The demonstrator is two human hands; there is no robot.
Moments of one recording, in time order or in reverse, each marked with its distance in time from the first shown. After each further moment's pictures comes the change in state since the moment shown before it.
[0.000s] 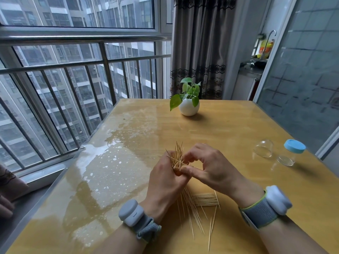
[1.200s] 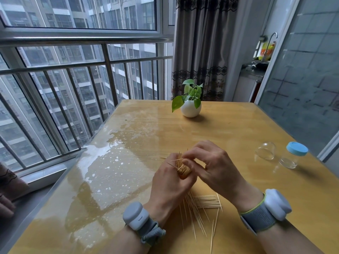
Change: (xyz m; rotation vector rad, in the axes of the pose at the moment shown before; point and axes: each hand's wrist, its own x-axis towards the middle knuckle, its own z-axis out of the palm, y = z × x) left_hand -0.001 -0.002 0.005 0.053 0.010 0.060; right_hand 0.003 -0.016 -0.002 -0.036 0.229 -0.126
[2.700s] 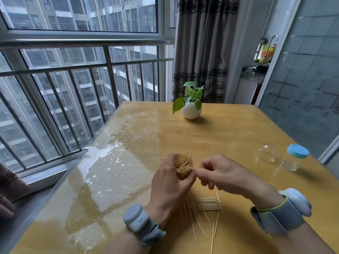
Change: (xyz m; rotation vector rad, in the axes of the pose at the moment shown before) left_hand 0.002 -0.005 0.003 -0.026 0.081 -0.017; right_hand 0.003 -0.006 -0.032 0.210 -0.589 0.720
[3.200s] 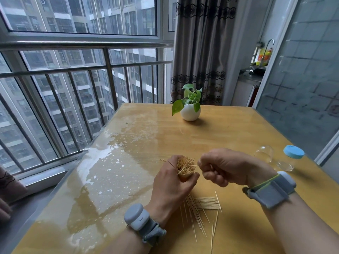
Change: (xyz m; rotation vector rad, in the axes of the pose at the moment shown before) left_hand -0.003 0.003 -0.001 -0.005 -0.062 0.005; right_hand 0.007 -0.019 -0.023 0.547 -0.291 0.239
